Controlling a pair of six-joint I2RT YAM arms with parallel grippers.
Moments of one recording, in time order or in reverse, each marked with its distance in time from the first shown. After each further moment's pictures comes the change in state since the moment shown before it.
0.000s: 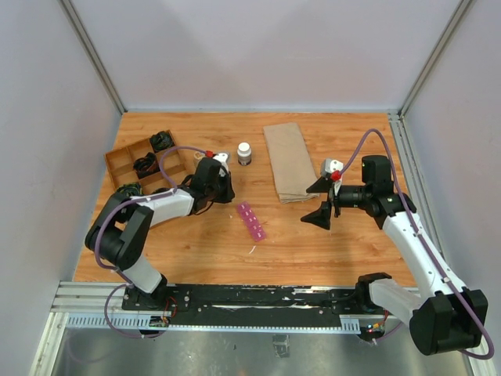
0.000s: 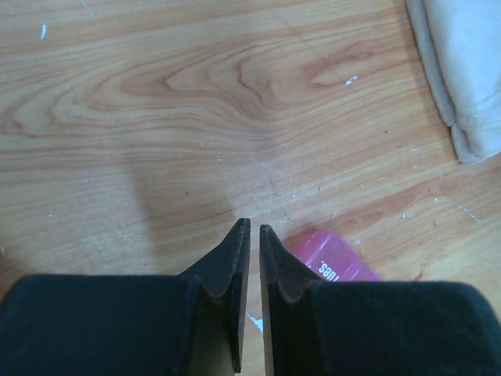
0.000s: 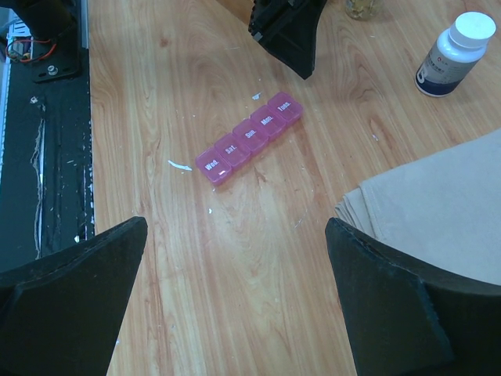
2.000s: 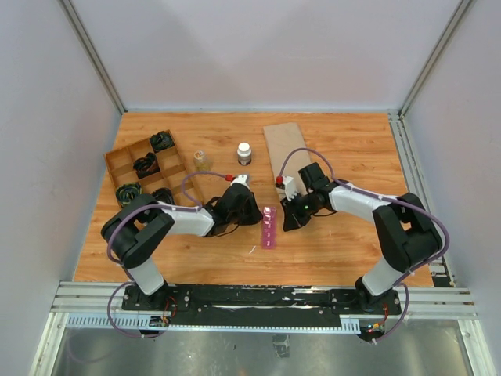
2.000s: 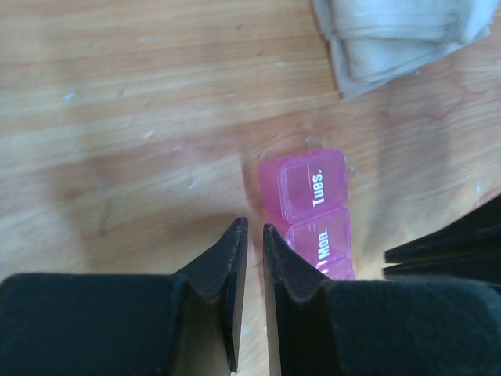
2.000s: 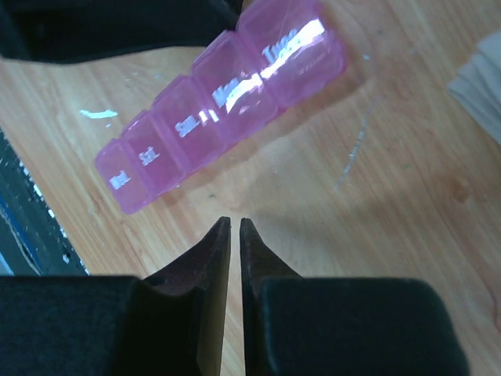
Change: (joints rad) left arm -0.308 0.060 -0.116 0.197 -0.141 -0.420; right arm 0.320 0.585 0.050 0.101 0.452 0.382
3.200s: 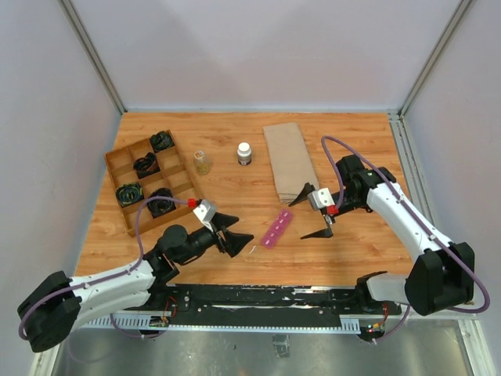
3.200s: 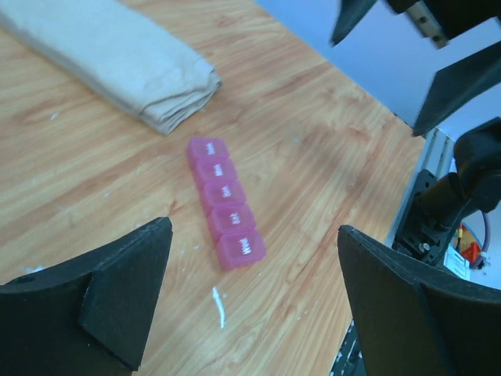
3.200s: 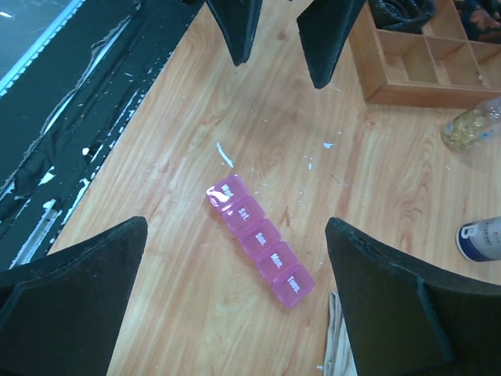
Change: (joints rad) left arm -0.037 -0.838 -0.576 0.388 0.198 0.332; right arm -0.199 -0.323 0.157 -0.730 -0.580 -1.474
